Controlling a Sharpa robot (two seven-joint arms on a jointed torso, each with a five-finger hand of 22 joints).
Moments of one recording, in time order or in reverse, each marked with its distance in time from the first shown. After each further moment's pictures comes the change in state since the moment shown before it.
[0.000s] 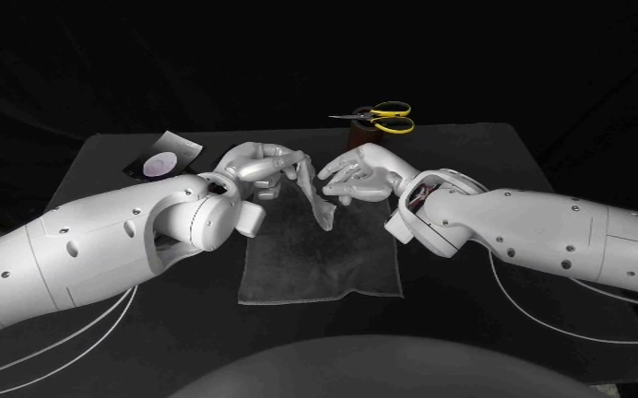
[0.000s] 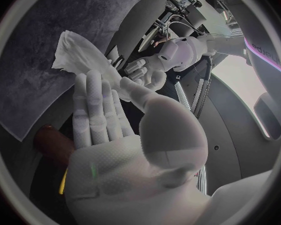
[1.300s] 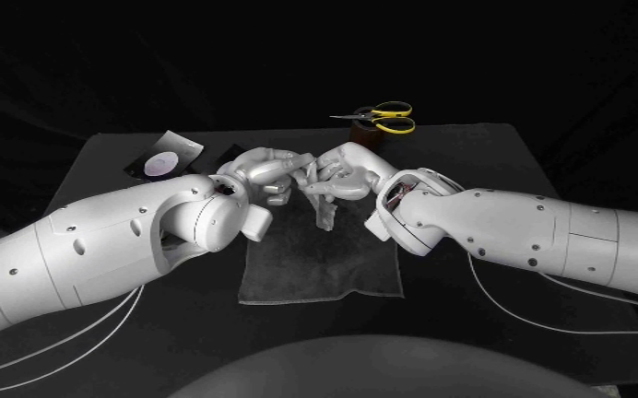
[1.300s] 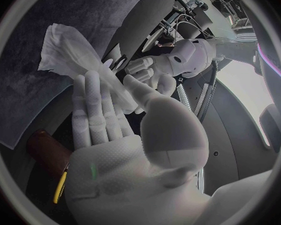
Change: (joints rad) left arm 0.001 0.015 0.000 0.009 0.019 0.054 -0.049; left_hand -0.122 0.050 -0.005 0.071 0.010 -0.035 0.012 -0.030 0.069 -0.001 0.001 -0.011 -0.002 -0.002 0.002 -0.005 0.000 0.000 -0.007 0.007 -0.007 -0.017; right arm -0.001 0.094 0.000 -0.051 -0.031 -0.055 -0.070; right_hand -0.011 -0.011 -0.069 0.017 0.009 -0.016 0.011 -0.035 -0.019 -0.016 0.016 -0.039 0.002 -0.028 0.020 -0.023 -0.004 -0.008 -0.025 0.025 -0.012 -0.072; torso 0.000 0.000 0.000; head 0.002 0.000
